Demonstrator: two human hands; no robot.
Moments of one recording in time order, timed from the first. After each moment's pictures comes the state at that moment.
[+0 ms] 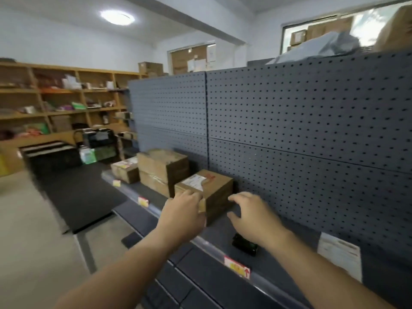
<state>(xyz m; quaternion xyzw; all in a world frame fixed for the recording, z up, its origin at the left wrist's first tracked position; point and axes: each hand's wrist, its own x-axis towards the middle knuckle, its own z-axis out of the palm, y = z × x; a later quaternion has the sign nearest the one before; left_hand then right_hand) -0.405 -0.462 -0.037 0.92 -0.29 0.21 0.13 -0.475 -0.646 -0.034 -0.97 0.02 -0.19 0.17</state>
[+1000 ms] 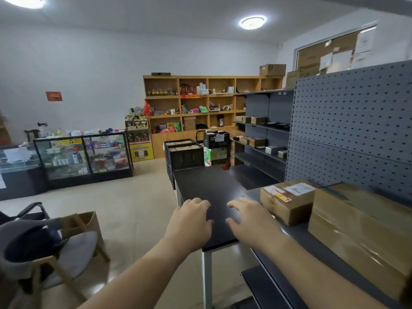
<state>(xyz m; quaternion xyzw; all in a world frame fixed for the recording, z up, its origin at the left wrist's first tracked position) -0.090 0.007 -0.048 0.97 -0.02 0.21 0.08 -0.054 -0.175 -0.042 -0.92 -0.26 -0.13 0.25</state>
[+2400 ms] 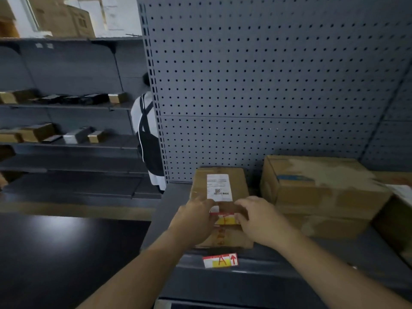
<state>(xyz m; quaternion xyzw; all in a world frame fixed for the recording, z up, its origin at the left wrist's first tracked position) 0.391 -0.125 -0.130 0.80 -0.57 -0.03 0.19 0.230 -0.231 -0.114 -0.93 0.32 -0.12 0.16</state>
